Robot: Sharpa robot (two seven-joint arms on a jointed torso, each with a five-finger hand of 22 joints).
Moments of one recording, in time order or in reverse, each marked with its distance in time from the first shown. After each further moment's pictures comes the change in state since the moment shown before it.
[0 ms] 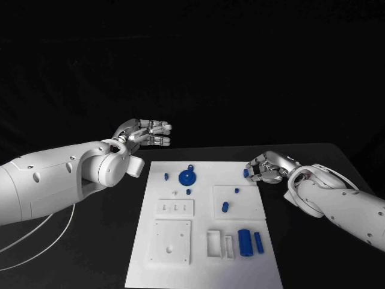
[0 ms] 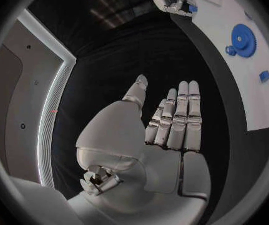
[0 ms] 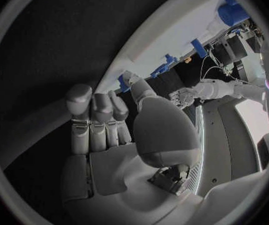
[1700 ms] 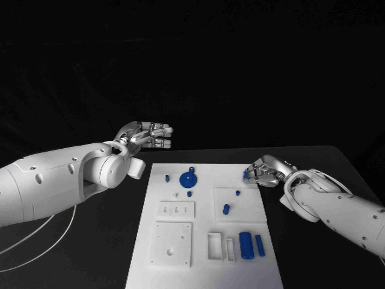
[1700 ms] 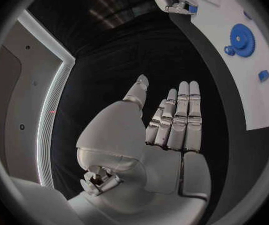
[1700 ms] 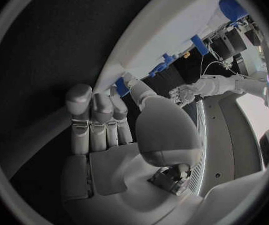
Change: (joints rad) left arm 0.000 0.001 0.000 -0.004 -0.002 -0.001 -0.013; left_hand 0.004 0.004 0.003 -0.002 0.000 0.000 0.000 0.000 0.000 0.000 0.000 0.000 0.000 0.000 0.000 0.000 0.000 0.000 0.000 0.000 0.004 0.000; right arm -0.013 0.032 0.002 -0.019 0.049 -0.011 0.001; right_hand -0.018 0.045 0.205 0.034 -0.243 0.173 -0.046 0.000 0.013 -0.003 -0.025 -0.008 -0.002 0.002 -0.020 -0.007 0.002 0.000 0.000 -0.015 0.000 0.000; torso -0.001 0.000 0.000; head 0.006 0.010
